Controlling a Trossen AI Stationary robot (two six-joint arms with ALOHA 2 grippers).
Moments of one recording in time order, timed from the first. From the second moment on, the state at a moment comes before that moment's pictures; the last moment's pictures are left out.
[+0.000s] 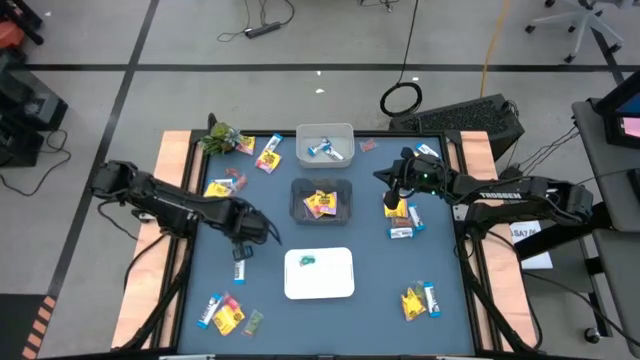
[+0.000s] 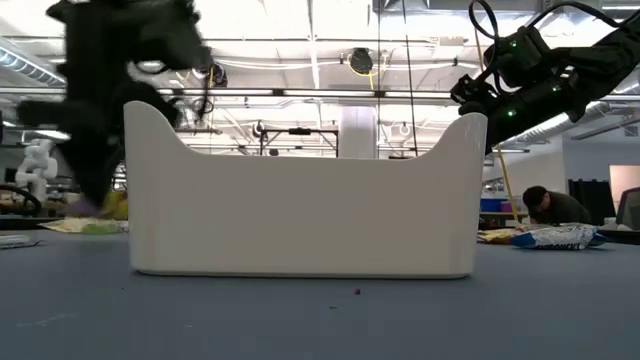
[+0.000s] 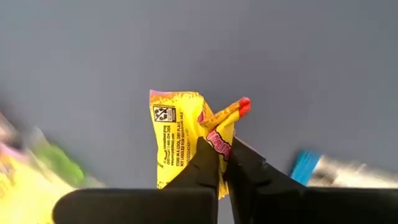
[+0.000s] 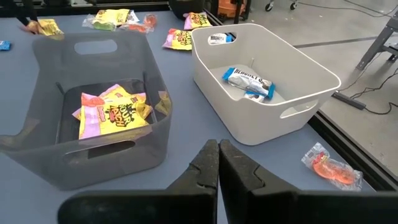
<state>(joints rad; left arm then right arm) -0.16 1.39 0.78 -0.91 -0.10 -0.44 -0.46 1.09 0.33 0.38 -0.03 -0.08</state>
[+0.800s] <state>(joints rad) 0.20 1.78 1.27 -0.56 -0.06 0.17 -0.46 1.09 0.33 0.39 -0.03 -0.07</state>
